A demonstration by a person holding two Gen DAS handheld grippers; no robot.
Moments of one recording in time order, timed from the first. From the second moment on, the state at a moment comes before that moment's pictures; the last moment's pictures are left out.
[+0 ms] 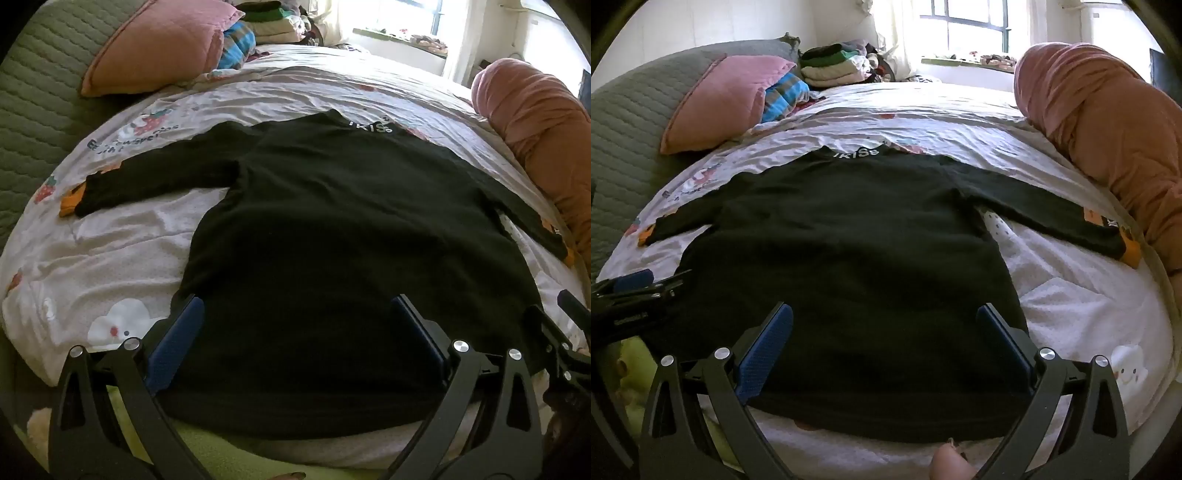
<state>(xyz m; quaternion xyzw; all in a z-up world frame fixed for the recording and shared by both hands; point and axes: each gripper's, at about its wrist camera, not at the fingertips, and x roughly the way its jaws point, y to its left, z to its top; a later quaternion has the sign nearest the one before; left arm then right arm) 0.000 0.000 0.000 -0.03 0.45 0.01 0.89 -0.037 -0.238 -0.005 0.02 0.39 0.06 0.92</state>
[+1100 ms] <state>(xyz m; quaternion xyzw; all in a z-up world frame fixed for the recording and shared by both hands) 0.001 -0.008 0.005 -0.03 0.44 0.01 0.90 -0.042 -0.238 0.001 0.01 0.38 0.05 0.92</state>
